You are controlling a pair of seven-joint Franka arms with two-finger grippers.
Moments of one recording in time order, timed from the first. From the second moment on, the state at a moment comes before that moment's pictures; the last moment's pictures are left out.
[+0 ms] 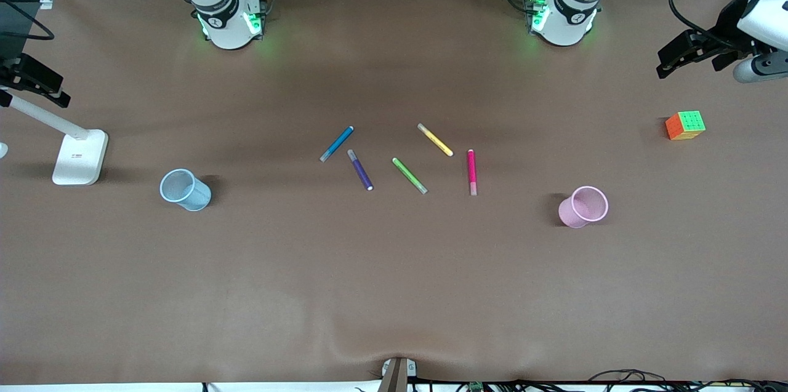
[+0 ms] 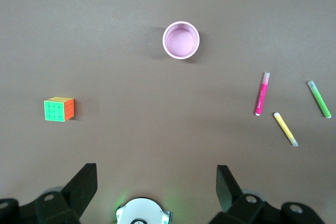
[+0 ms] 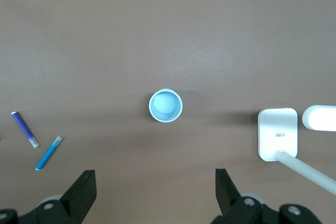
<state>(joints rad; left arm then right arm) -0.10 -0.14 -0.01 -1.65 0.03 1.47 -0.24 -0.04 -0.04 -0.02 -1.52 0.00 1.52 -0.04</state>
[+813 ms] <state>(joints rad) -0.09 -0.13 -0.01 -1.64 0.03 1.46 -0.23 -0.04 -0.04 -0.02 -1.52 0.00 1.52 -0.04</state>
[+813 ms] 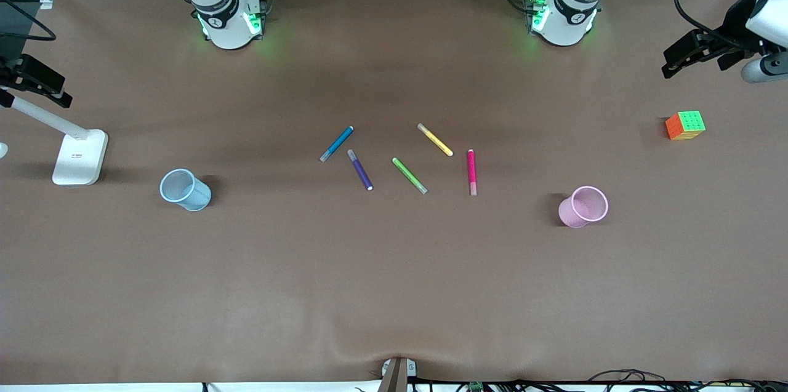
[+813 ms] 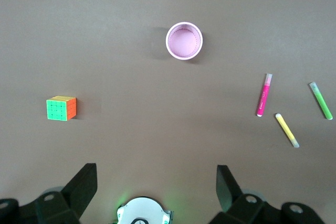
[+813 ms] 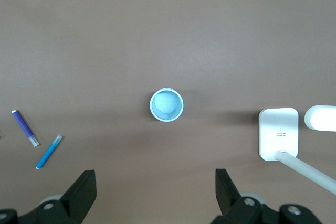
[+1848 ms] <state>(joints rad) -0.12 0.03 -0.05 -1.64 0.03 1.49 -0.23 -0.04 -0.04 -0.02 -1.52 0.00 1.51 -0.04</state>
